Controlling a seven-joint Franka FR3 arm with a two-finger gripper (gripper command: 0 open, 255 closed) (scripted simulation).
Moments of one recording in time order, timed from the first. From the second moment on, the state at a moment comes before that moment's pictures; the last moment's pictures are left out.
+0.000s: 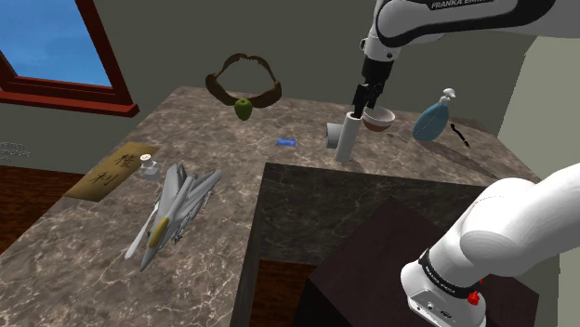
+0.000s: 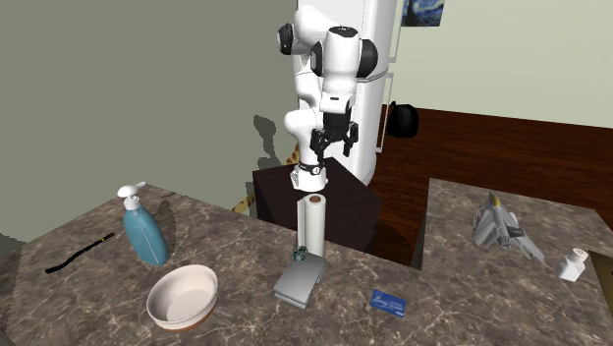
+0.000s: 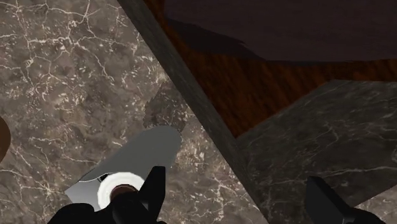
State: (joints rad) arm -0.02 -0.39 -0.20 -2.26 -0.08 1.83 -0.30
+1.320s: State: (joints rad) arm -0.04 0.00 -0.30 -2.11 -0.03 2.12 -0.55
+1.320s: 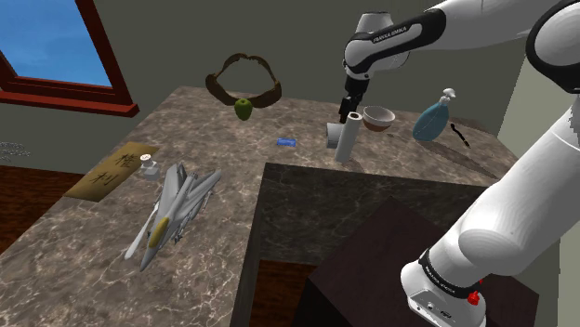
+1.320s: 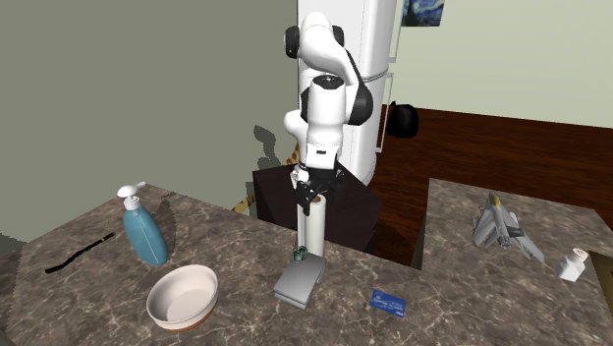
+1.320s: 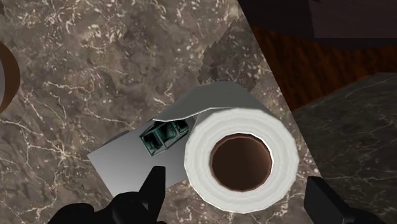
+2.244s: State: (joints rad) arm -0.04 0.00 -0.30 -2.11 -0.03 2.12 -0.55
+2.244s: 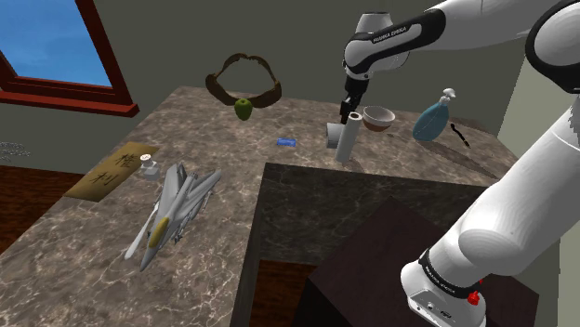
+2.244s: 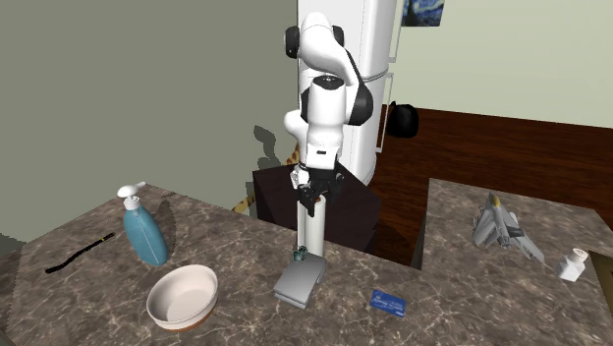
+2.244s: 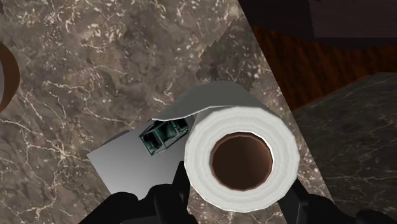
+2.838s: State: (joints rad) arm -0.04 -0.03 -0.30 -2.05 -0.04 2.03 -0.55
